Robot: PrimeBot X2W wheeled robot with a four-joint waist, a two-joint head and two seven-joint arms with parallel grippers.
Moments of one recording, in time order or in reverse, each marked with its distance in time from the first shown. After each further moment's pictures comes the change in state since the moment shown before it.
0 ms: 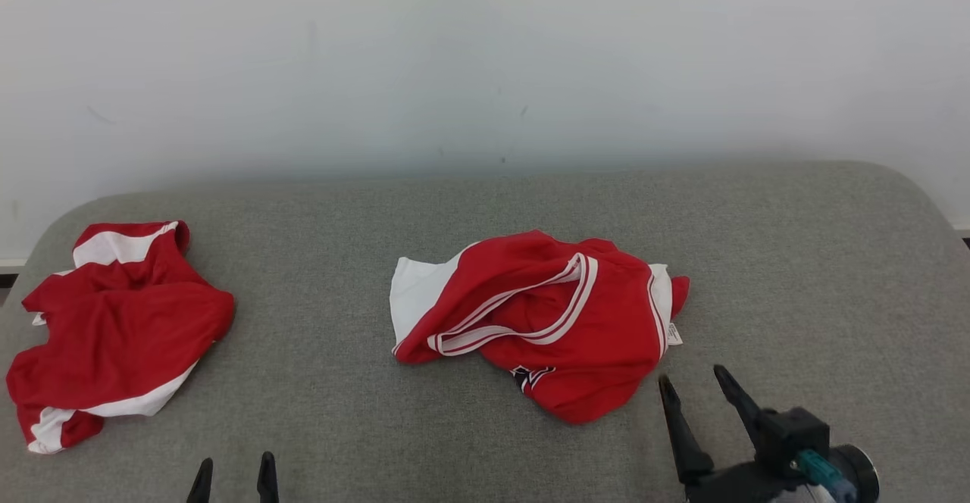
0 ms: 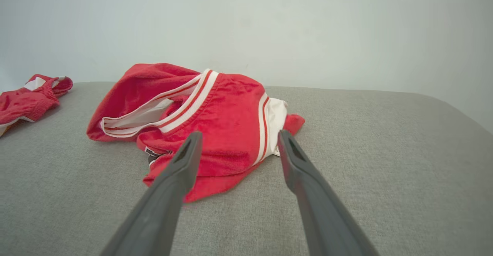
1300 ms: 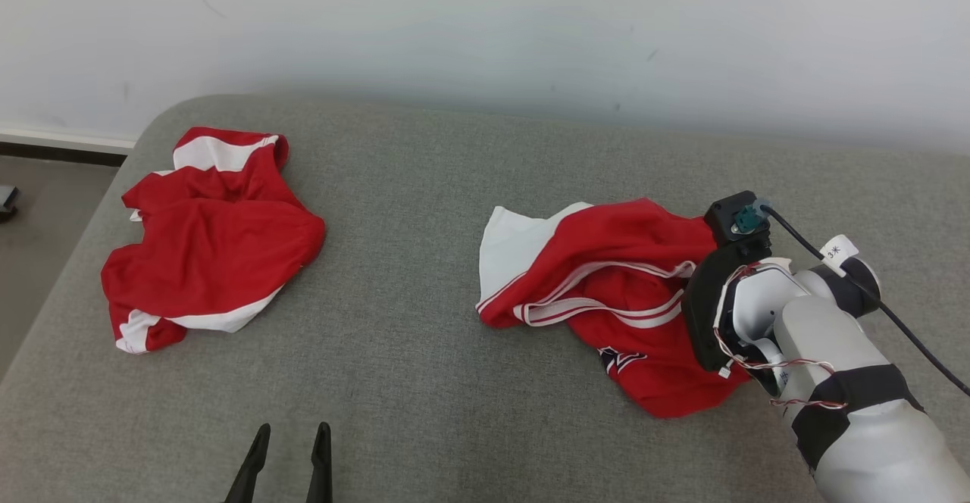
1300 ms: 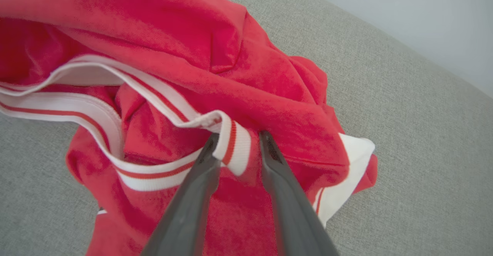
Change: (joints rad) left arm -0.078 0.000 -0.115 0.025 -0.021 -0.006 0.000; right arm -0.678 -0.160 0.236 0.518 0.106 0.000 0.661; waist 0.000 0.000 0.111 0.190
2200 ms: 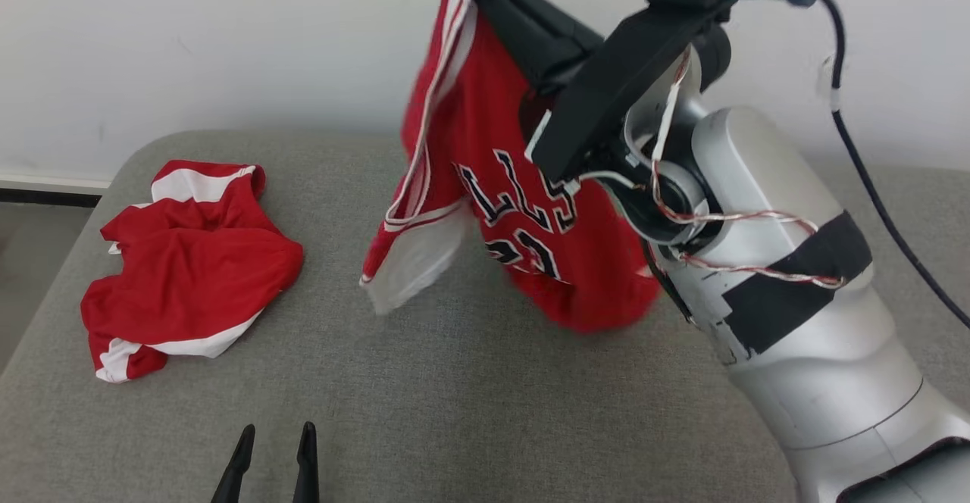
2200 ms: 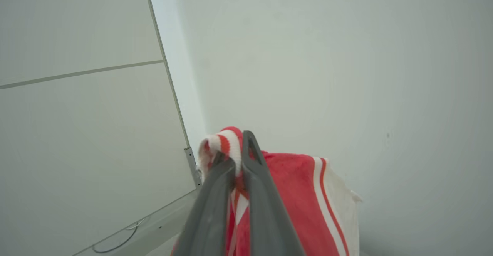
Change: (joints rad) left arm 0.018 -0.002 0.032 -0.016 0.005 0.000 0.000; right arm -0.263 0.154 0.140 -0.420 0.494 0.000 -0.236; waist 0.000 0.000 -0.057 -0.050
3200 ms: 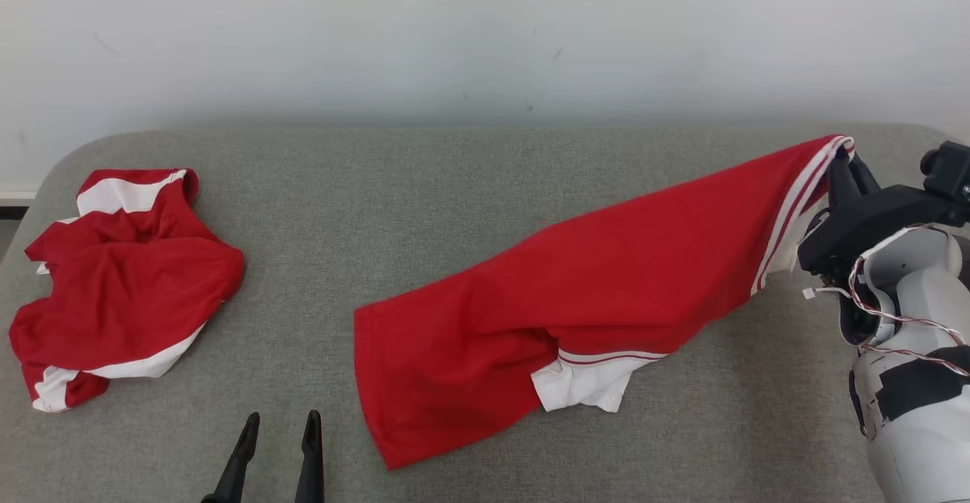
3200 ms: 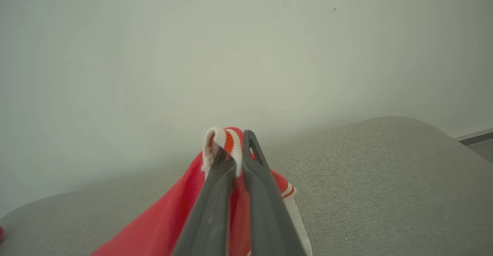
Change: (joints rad) left arm -0.032 -0.006 -0.009 0.002 0.001 0.000 0.000; right arm 0.249 -0.139 -0.574 0.389 -0.329 0.000 -0.297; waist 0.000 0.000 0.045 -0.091
